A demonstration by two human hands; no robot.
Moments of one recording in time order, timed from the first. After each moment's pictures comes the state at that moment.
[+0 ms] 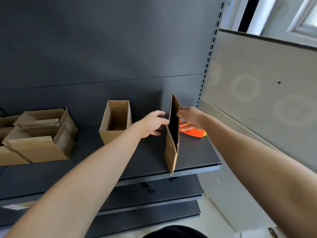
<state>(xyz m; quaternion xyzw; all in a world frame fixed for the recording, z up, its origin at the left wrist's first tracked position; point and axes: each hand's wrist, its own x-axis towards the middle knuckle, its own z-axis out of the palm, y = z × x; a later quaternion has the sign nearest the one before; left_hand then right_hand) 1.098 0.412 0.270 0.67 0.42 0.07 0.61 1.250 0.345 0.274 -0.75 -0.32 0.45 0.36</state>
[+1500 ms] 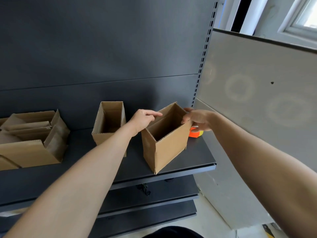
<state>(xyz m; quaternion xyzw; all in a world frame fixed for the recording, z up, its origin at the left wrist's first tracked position) 1.092 0.431 0.262 0.78 0.38 0.17 0.46 1.289 0.329 0.272 -0.74 -0.28 0.52 0.33</state>
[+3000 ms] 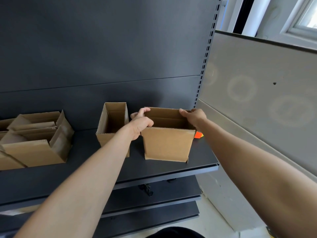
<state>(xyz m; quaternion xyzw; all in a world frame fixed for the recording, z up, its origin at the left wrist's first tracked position) 1.084 0.437 0.253 0.66 0.48 0.17 0.55 1.269 0.343 0.255 -0.83 -0.23 0.30 0.42</state>
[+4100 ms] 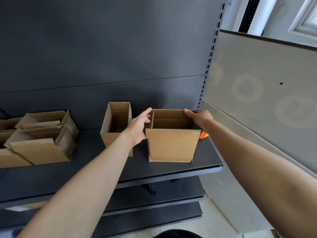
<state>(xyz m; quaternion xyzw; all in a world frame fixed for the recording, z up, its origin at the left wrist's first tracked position) 1.064 0.427 0.251 0.50 0.40 0.24 0.73 1.274 0.336 0.256 -0.84 -0.22 0.30 0.40</state>
